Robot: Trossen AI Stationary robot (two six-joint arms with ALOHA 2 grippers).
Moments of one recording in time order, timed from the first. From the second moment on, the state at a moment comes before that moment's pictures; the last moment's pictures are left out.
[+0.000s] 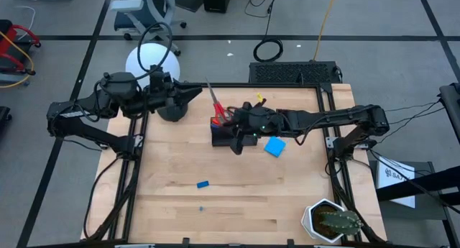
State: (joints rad) left arm 0.01 1.12 1.44 -0.29 -0.26 -0.45; right arm 0.03 1.59 1.37 -0.17 0.21 0.27
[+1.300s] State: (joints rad) left arm 0.11 1.14 1.44 -0.14 0.28 -0.46; right arm -0.03 1.43 1.37 0.62 -0.37 0.36
